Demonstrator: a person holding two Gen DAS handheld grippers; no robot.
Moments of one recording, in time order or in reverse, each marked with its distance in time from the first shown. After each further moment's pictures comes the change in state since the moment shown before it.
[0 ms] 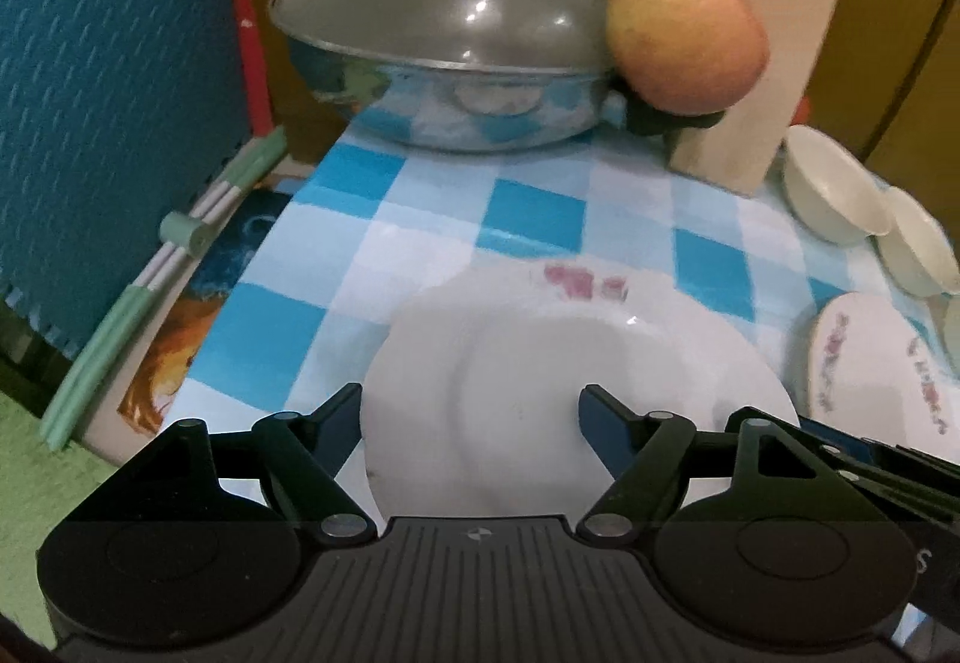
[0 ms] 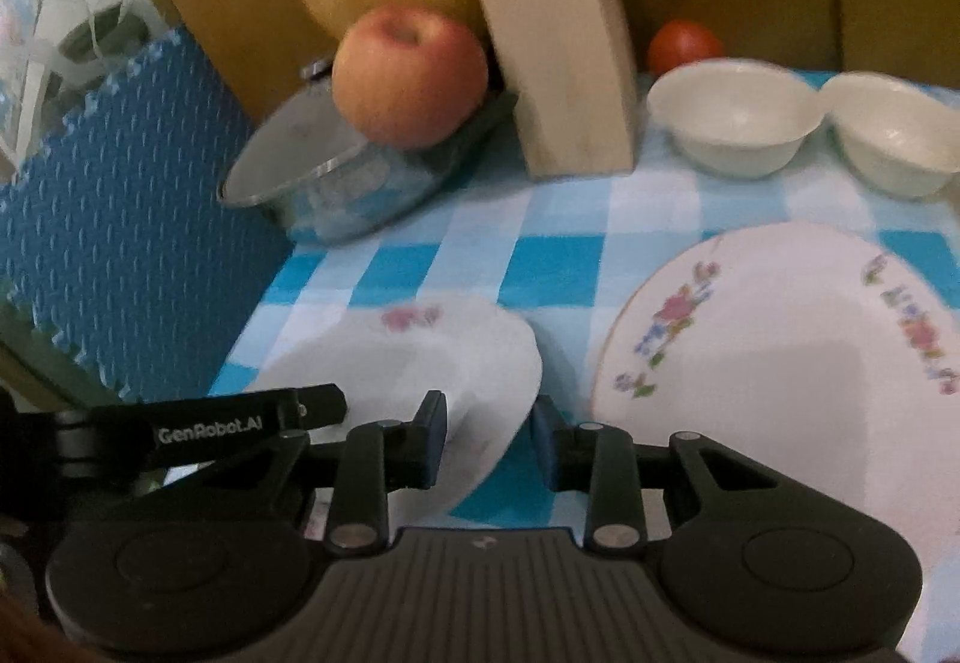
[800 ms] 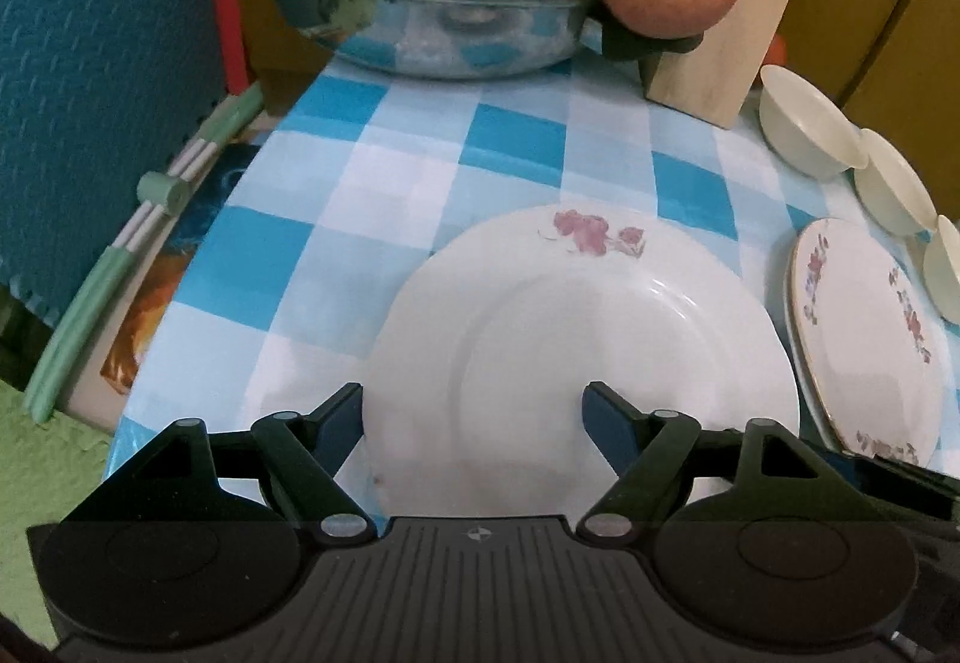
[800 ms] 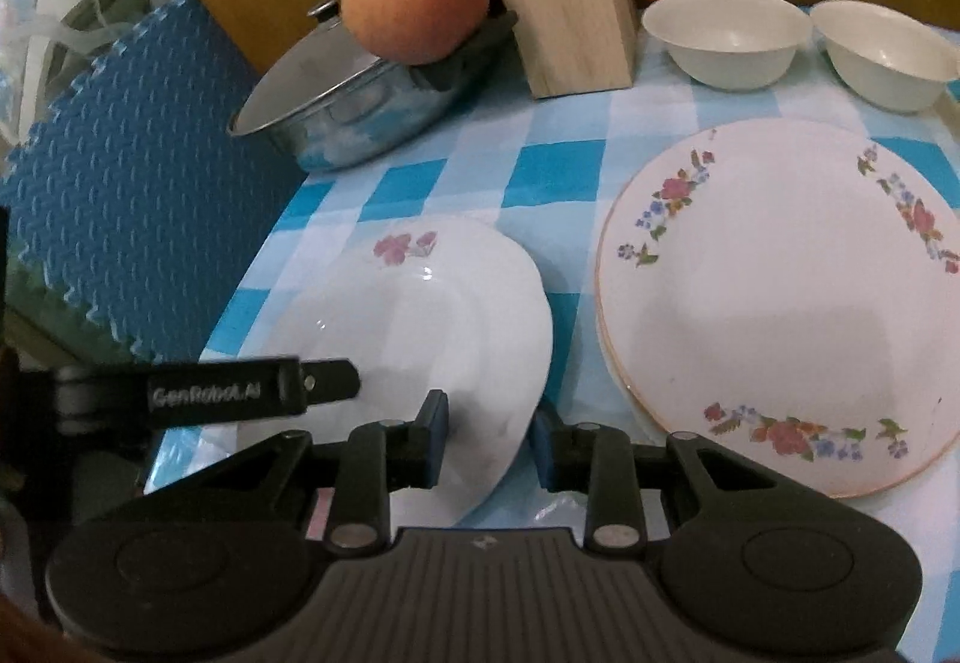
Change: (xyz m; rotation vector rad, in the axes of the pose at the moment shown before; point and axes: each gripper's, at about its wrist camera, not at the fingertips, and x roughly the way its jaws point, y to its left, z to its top) left arm 0.000 0.007 -0.026 0.027 0.089 -0.043; right arm 0.006 -0.002 -0.035 0.034 0.105 0.025
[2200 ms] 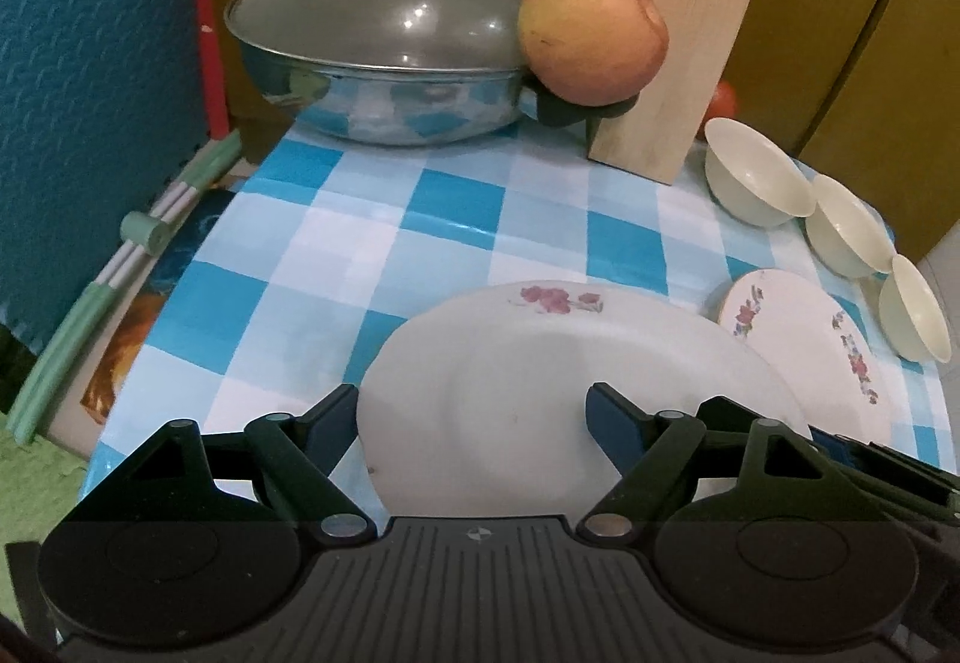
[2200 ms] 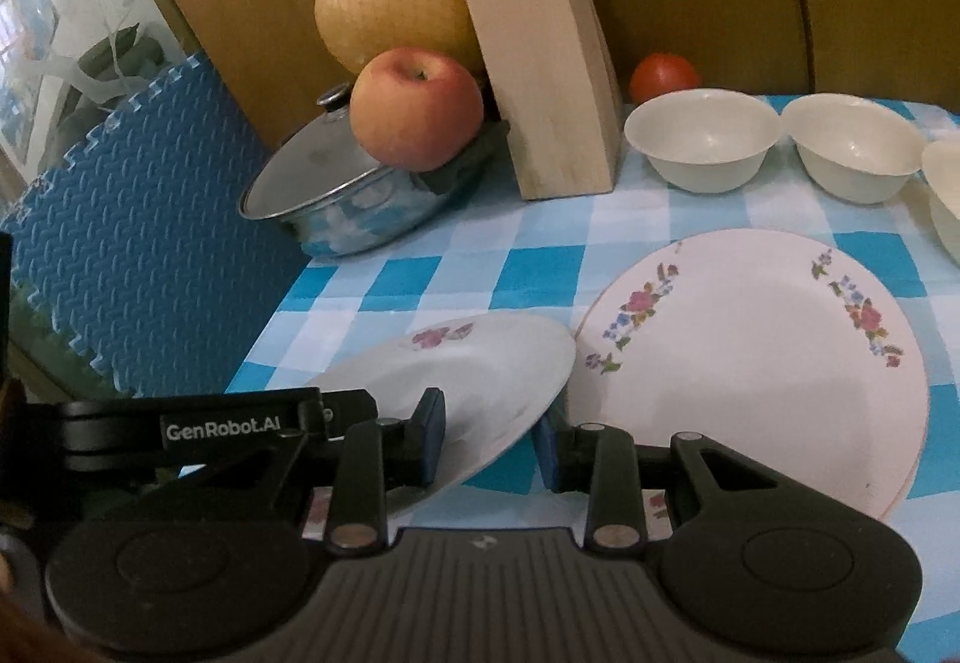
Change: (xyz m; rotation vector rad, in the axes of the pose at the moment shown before) left arm -0.020 -0.025 0.007 -0.013 -0.098 -0.047; right arm -0.036 0.000 0.013 -0.049 -0.150 -0.013
